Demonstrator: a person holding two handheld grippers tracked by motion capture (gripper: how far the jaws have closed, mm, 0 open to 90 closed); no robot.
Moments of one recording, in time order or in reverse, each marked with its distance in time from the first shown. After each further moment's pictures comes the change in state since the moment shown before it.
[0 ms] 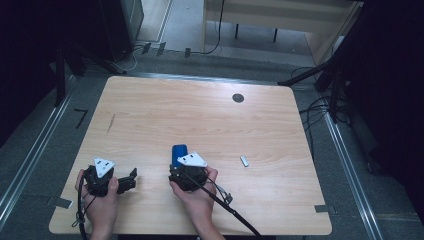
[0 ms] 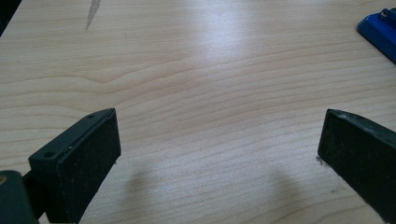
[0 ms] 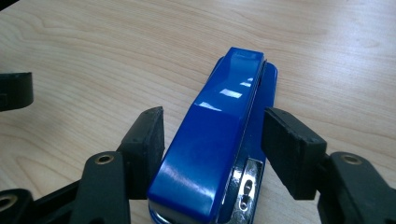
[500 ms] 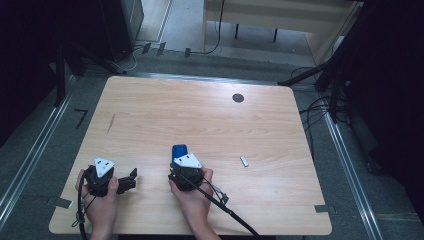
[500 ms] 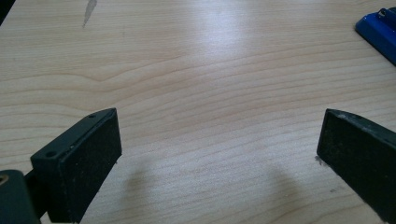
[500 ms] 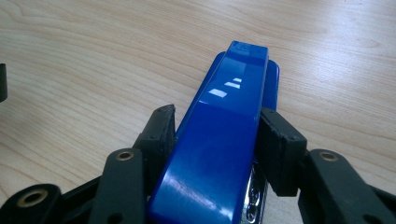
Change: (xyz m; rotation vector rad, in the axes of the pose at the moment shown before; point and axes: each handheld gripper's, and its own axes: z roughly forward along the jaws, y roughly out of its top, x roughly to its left) left arm 0.000 0.000 0.000 0.007 -0.008 -0.006; right arm 0.006 -0.004 0.012 -0.003 -0.050 -0.032
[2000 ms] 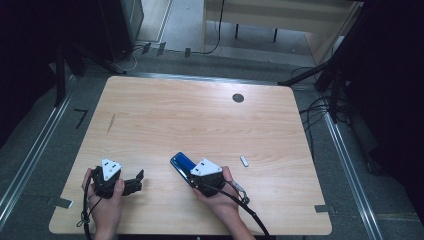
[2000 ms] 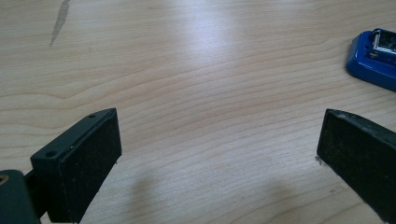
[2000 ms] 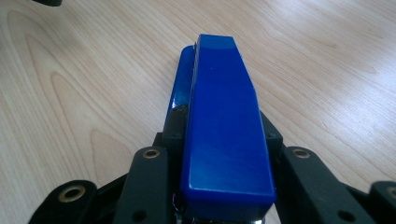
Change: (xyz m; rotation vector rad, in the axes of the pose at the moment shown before) left arm -0.018 0.001 -0.003 -0.033 -0.048 0.058; right arm -0.054 -0.017 -0.031 0.005 0.206 -0.335
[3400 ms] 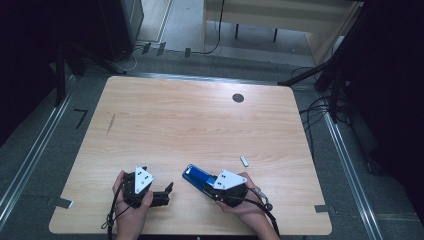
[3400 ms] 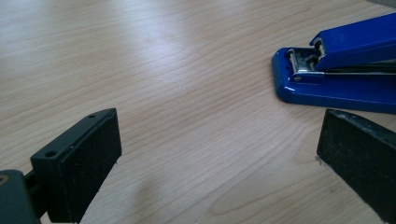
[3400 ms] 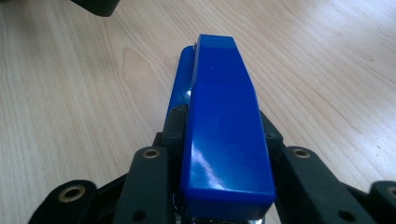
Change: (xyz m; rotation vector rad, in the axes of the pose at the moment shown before) left arm -0.076 0.001 -0.002 -0.031 -0.198 0.146; right arm -0.027 -0.040 -0.045 -0.025 0.131 -0.152
